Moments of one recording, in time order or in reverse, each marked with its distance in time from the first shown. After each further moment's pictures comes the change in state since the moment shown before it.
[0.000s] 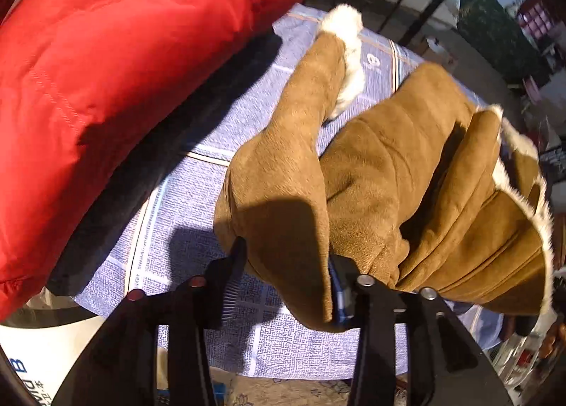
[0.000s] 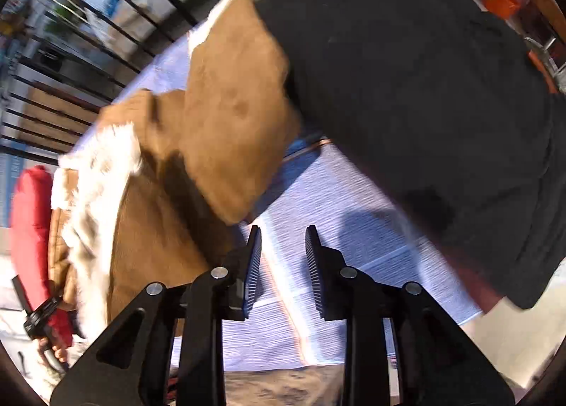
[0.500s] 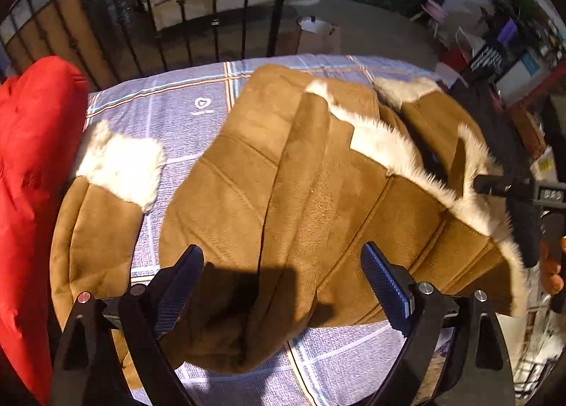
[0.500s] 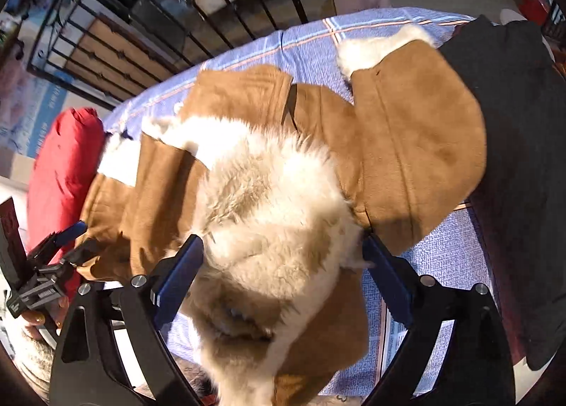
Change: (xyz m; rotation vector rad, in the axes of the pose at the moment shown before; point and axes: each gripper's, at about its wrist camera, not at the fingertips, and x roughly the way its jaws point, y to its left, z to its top) left arm 0.027 -0.193 0.006 0.528 -0.045 -0.089; right arm 0.053 0.144 0.035 -0.296 0.080 0.080
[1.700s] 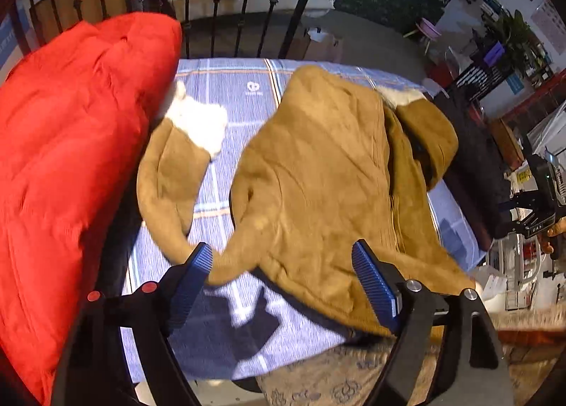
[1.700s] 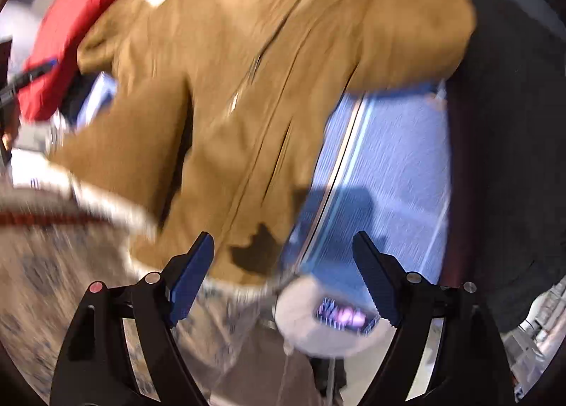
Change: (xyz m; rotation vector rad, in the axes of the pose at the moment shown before) left arm -0.094 0.126 -0.080 -0.104 -0.061 -0.126; right arm -0.050 -0.031 -0.117 -0.367 0.315 -0.044
